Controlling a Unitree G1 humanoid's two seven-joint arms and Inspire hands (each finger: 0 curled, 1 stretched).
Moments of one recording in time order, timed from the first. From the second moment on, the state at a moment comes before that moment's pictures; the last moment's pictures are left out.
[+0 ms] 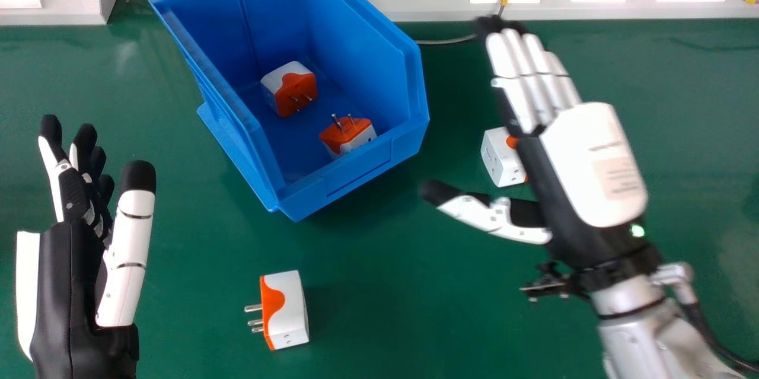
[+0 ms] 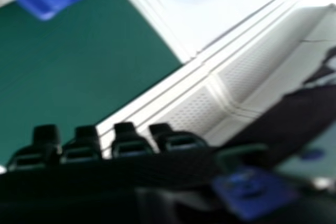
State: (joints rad) left arm 0.45 -0.02 0.18 -0.44 -0.01 -0.25 0.02; right arm -0.14 -0.46 0.27 0.16 -0.77 -0.40 -0.60
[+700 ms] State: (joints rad) left arm 0.45 -0.02 0.19 -0.44 -0.01 -0.25 0.02; right arm -0.42 -0.44 0.32 0.73 -0.81 -0.38 -0.62
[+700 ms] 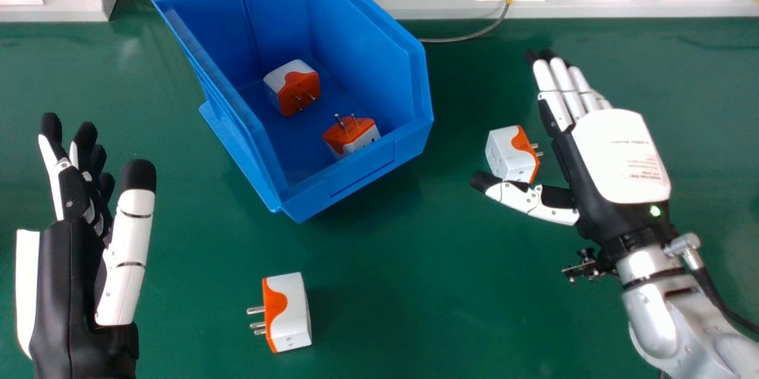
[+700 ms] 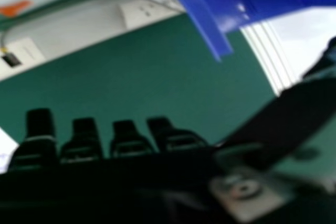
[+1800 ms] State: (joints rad) left arm 0.47 0.00 0.21 -0.47 -0.02 -0.23 0.00; right arm -0.71 -0.32 0.49 1.17 -0.82 -0.21 -0.55
